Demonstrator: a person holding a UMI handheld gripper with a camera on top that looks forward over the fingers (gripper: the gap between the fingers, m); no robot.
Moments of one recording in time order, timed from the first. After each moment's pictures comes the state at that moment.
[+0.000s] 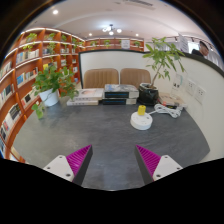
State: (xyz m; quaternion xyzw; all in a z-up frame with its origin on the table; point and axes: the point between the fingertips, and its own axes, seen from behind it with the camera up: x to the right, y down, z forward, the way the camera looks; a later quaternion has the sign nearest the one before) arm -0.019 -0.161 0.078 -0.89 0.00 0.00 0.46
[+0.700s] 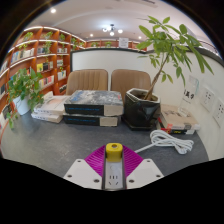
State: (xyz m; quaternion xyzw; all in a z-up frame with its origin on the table) arm 0.112 0.077 0.023 -0.88 -0.03 -0.01 0.48
